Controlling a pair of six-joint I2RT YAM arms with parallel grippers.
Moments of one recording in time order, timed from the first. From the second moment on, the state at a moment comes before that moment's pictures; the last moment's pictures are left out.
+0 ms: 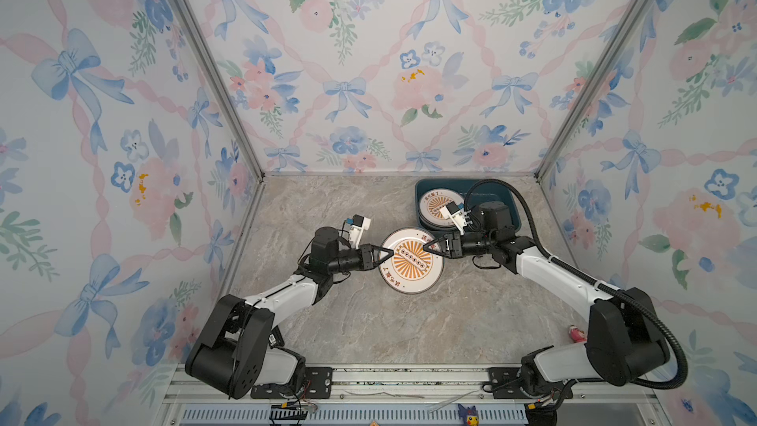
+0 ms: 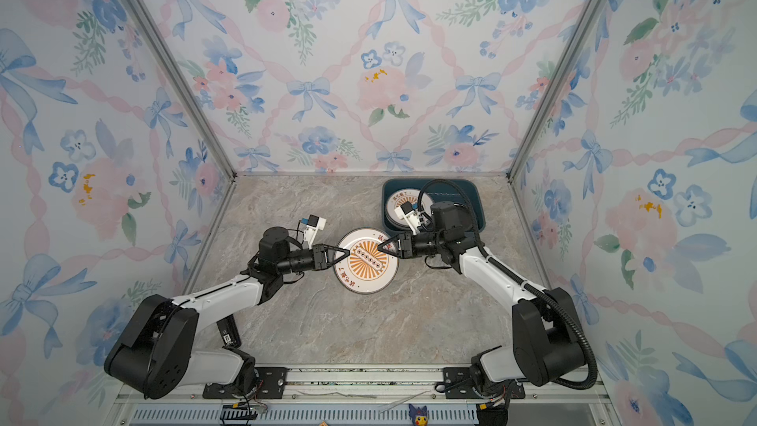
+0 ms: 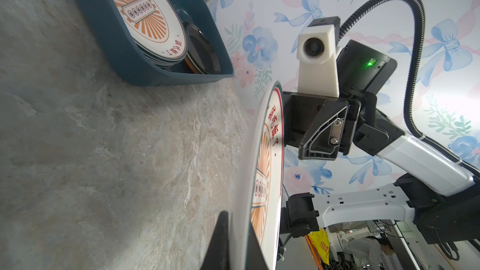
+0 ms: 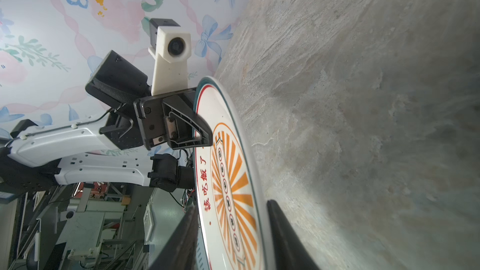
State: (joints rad) left arm -0.38 1.37 0.55 0.52 0.86 -0.79; right arm 0.37 1.44 0.91 -0.13 -1.00 0.43
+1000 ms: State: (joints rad) left arm -0.38 1.36 0.55 0.53 0.87 -0.79; right arm 0.39 1.47 0.92 -0.13 -1.01 0.44
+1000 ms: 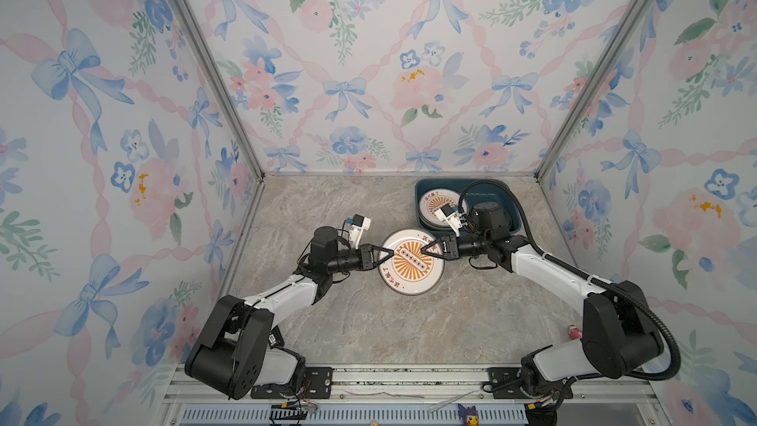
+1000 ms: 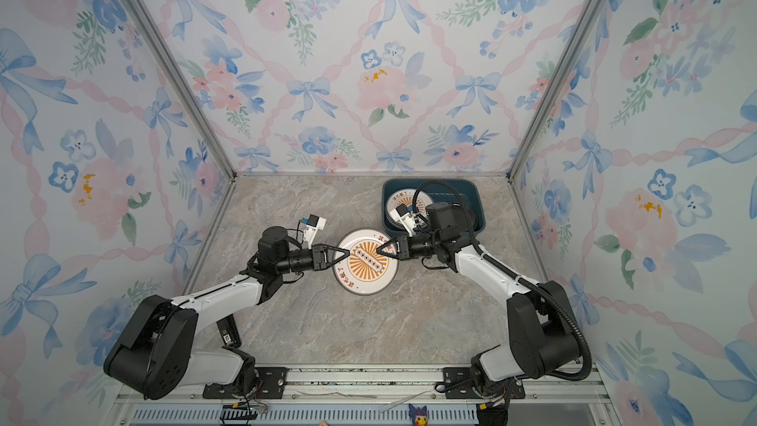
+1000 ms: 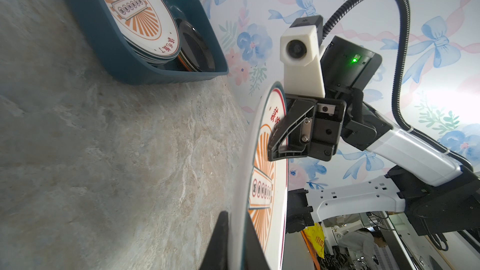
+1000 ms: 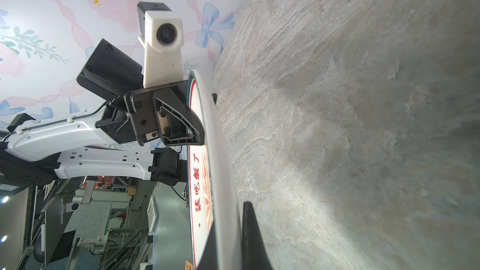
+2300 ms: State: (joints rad) left arm -0.38 1.27 0.57 0.33 0.77 -0.66; right arm 0.01 1.70 1.21 -0.24 -0.70 0.62
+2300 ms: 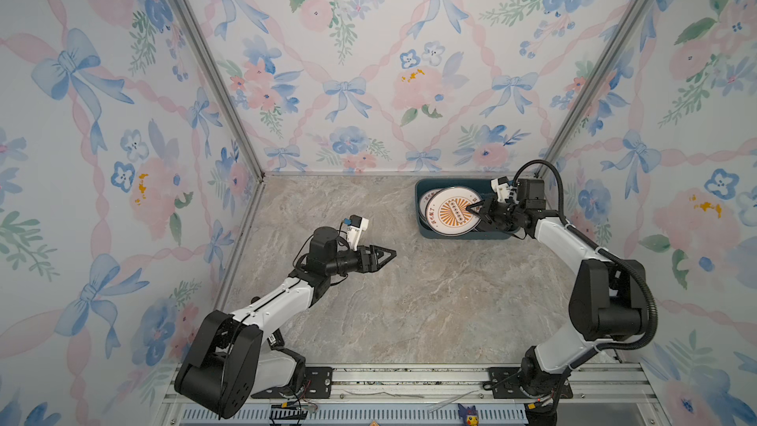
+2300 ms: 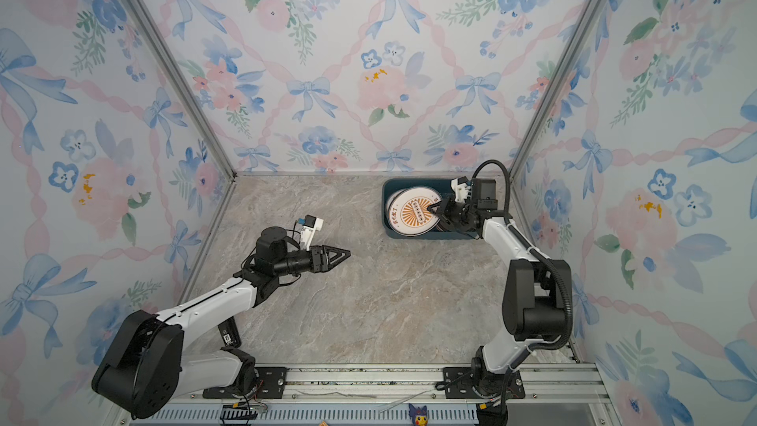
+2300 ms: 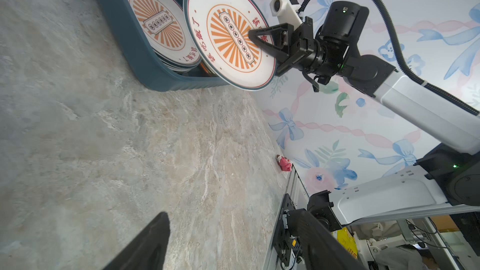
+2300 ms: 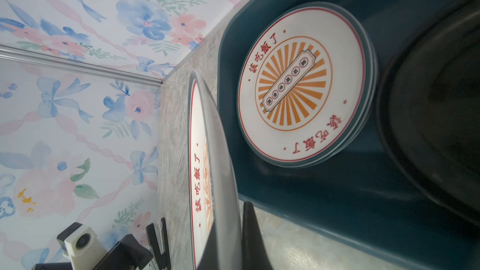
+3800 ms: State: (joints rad) left arm -0.38 1.27 0.57 0.32 0.76 -0.65; right arm -0.02 2.15 1.48 -0.11 -0.70 0.78
